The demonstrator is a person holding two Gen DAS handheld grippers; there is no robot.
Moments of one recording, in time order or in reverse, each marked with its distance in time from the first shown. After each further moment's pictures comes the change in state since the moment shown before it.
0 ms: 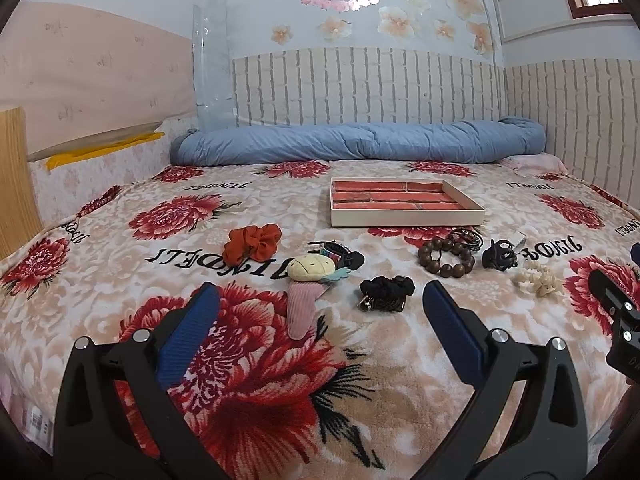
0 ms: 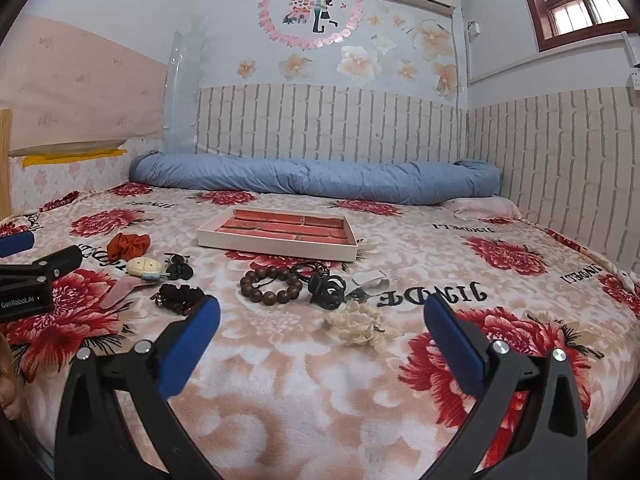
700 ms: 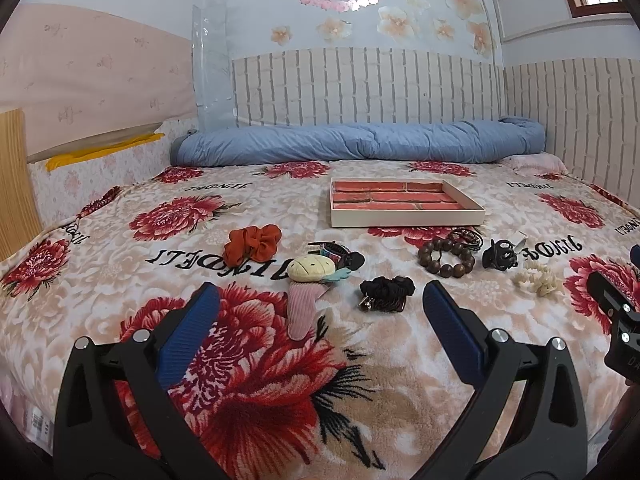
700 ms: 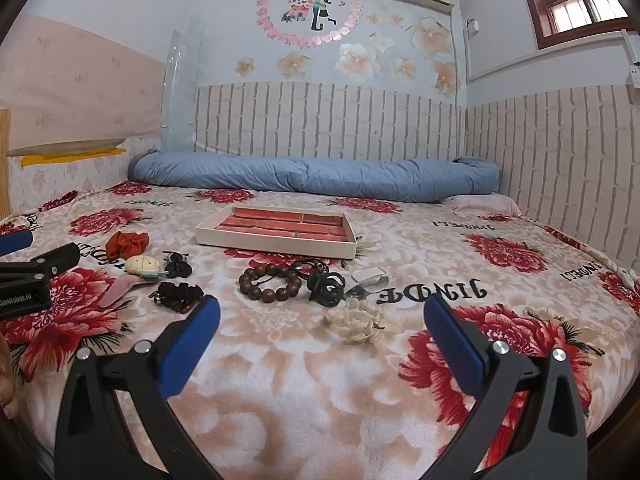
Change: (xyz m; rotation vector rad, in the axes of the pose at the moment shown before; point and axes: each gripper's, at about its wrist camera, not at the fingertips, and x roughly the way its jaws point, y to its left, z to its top) left arm -0.001 -0.003 0.001 0.007 -0.002 0.004; right arm 0.002 -0.002 -0.003 0.004 0.004 -0.001
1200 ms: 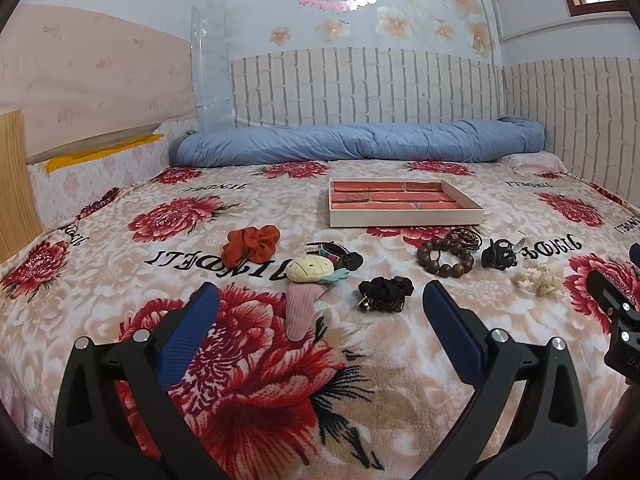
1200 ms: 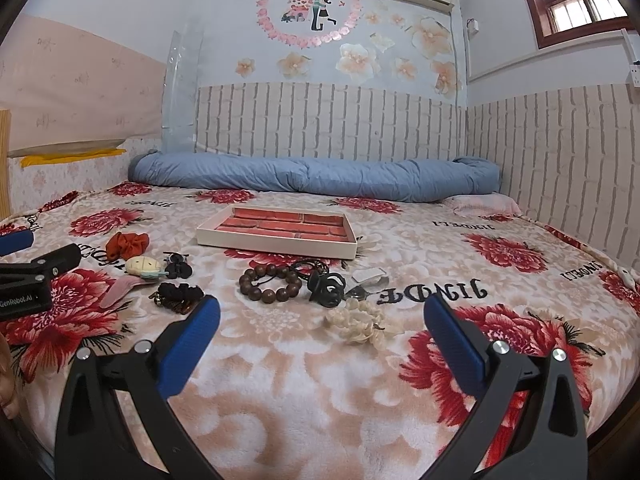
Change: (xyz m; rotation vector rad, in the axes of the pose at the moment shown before) left arm 0.000 -0.001 0.000 0.003 -0.004 0.002; right arm 0.000 0.001 0.000 0.001 0.002 0.000
